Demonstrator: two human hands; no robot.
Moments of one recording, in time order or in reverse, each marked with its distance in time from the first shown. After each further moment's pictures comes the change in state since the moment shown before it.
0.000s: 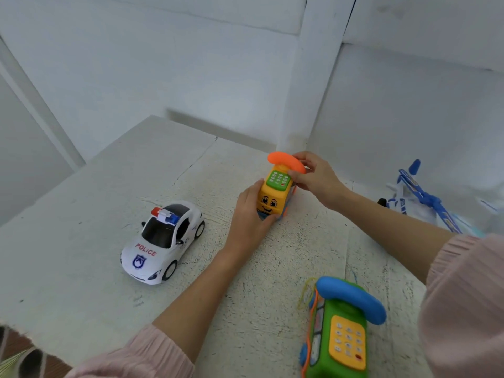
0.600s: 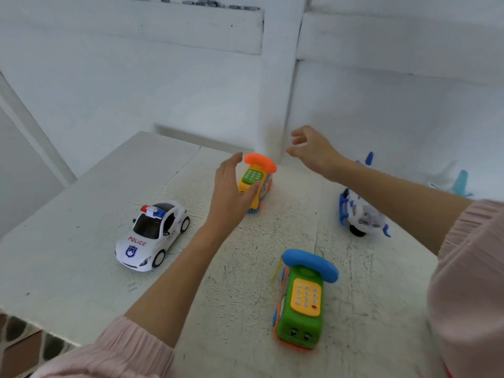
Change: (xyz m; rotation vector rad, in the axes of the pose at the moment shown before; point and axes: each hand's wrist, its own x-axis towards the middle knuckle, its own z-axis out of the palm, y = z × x) left_hand 0.000 0.069 -0.034 0.000 0.056 0.089; right_hand -0.034 -0.058 -0.049 -0.338 0.119 -0.044
